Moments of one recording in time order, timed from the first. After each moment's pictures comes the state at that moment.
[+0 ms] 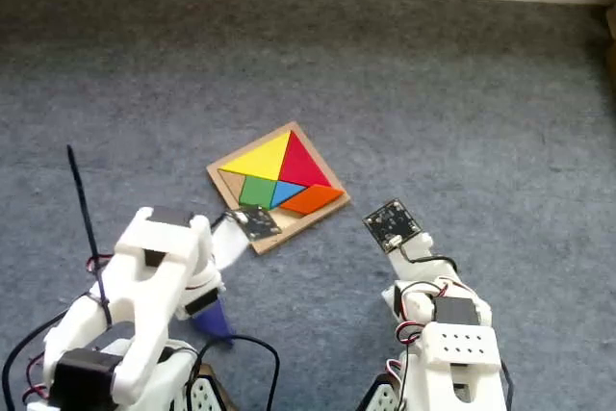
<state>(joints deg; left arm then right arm) 4.7 -21.8 62.6 69.8 -37.4 -4.0 -63.5 90.1 47.1 38.6</state>
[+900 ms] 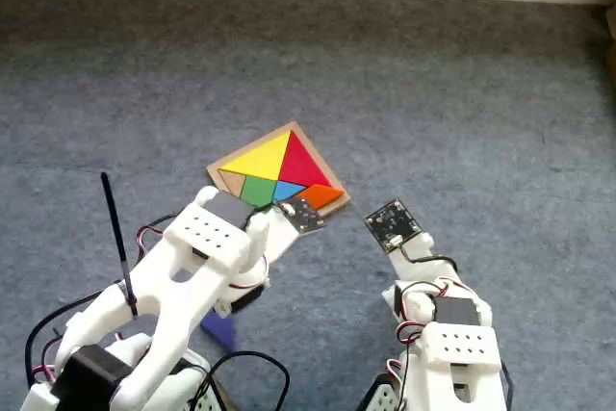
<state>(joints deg) 22.9 -21.7 49.5 86.5 -16.5 -3.7 -63.5 90.1 47.1 38.6</state>
